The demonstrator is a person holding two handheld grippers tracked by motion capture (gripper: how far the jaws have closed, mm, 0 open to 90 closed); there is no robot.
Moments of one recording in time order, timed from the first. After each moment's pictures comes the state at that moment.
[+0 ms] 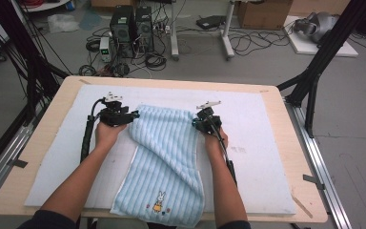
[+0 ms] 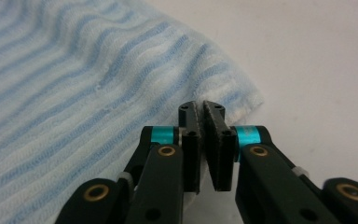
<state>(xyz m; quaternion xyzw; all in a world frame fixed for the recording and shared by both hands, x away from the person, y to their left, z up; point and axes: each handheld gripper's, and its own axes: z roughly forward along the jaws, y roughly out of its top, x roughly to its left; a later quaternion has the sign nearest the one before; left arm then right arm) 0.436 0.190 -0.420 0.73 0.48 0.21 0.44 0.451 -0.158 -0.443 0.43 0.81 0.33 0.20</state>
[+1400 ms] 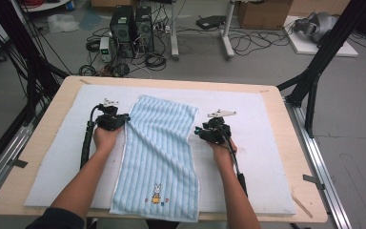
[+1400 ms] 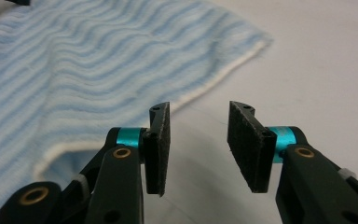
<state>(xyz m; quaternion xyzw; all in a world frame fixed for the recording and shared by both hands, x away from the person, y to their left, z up) 0.443 0.203 -0.450 0.71 0.53 0.21 0.41 0.407 -0.183 -0.438 0.44 0.78 0.41 0.16</state>
